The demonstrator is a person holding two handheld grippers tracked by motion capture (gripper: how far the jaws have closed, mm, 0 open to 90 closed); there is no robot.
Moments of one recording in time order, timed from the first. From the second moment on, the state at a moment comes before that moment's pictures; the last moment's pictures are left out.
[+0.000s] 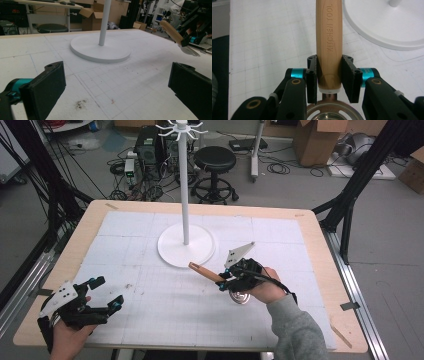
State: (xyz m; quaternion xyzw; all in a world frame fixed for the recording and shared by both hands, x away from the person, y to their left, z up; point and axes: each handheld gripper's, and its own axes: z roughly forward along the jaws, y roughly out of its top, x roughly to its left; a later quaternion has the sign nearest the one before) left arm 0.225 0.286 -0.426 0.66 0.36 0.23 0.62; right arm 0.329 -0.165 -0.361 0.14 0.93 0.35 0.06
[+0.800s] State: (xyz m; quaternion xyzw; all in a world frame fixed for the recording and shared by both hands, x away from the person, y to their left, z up) left arm 0.227 0.281 -0.426 0.66 0.36 0.22 0.62; right arm 0.330 -0.196 -0.339 0.19 0.88 0.43 0.09
